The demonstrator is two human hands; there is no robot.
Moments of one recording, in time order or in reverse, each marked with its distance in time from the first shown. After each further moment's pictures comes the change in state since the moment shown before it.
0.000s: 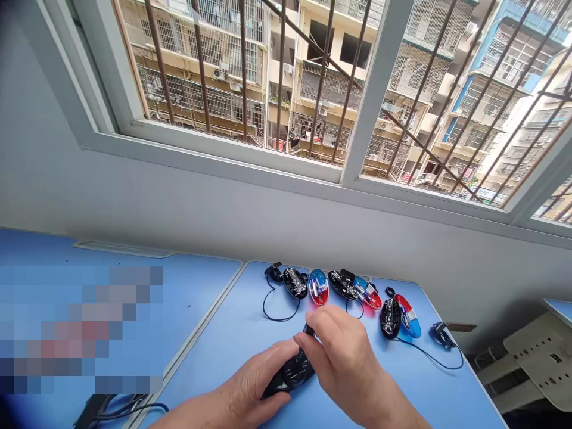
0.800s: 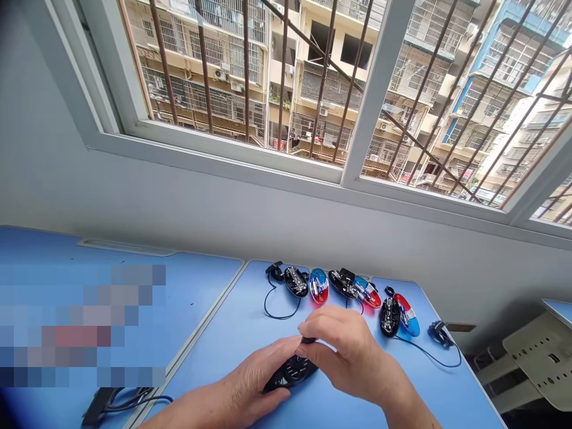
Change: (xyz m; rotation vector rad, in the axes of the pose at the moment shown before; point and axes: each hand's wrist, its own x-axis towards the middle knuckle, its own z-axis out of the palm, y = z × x) left_hand -0.004 -0.010 0.000 0.074 -0.011 0.068; right_hand 0.005 0.010 -0.011 0.343 -0.147 -0.034
